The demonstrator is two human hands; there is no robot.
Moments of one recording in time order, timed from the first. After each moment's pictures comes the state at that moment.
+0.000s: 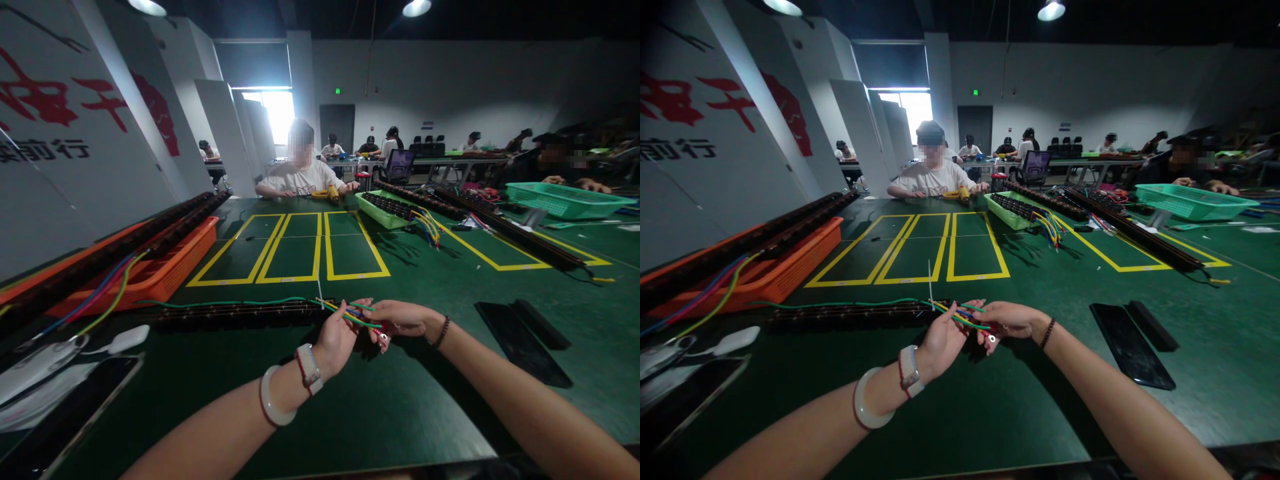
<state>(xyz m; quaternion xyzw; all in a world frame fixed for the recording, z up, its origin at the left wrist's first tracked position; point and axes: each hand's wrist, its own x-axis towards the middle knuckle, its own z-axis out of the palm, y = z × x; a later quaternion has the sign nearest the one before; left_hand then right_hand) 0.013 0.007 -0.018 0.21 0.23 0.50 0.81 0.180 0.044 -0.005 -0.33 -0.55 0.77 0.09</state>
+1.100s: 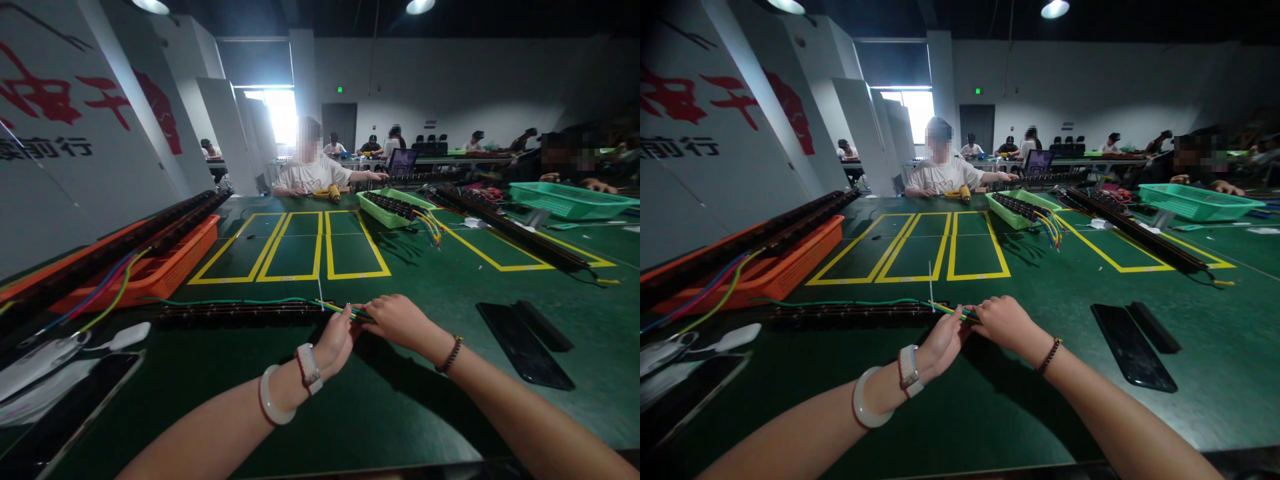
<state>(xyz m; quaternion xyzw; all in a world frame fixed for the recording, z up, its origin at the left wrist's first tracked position) 0.015 0.008 -0.036 0.25 0.26 0.53 0.77 0.159 0.016 0.023 -0.40 -0.91 -0.11 0.01</state>
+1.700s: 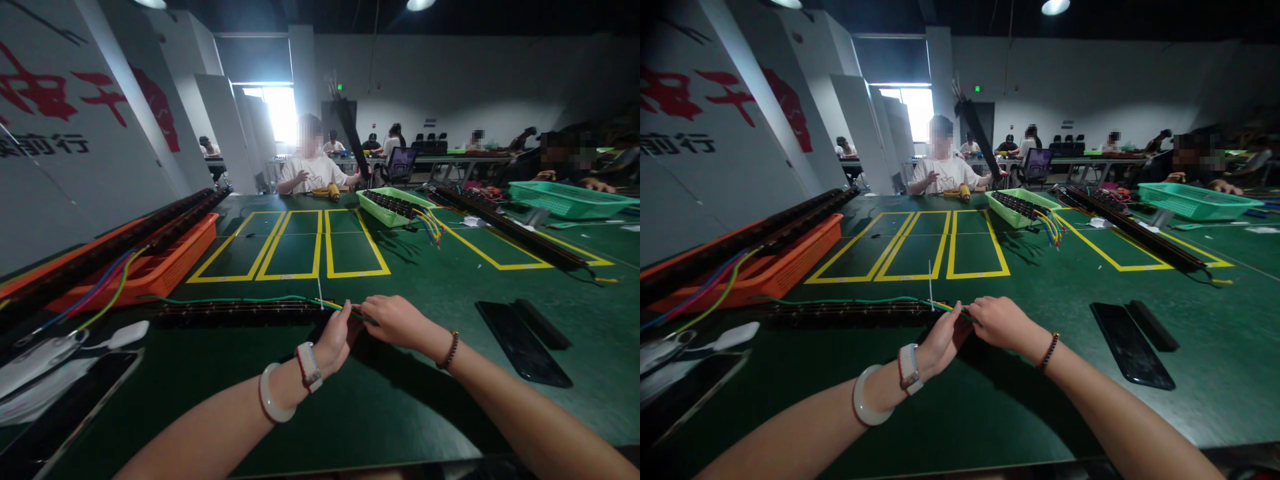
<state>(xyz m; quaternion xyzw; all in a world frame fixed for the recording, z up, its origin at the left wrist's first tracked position) 0.017 0.008 -0.036 0.22 0.27 0.52 0.78 0.157 0.014 0.023 -0.37 -0.92 -0.08 0.04</state>
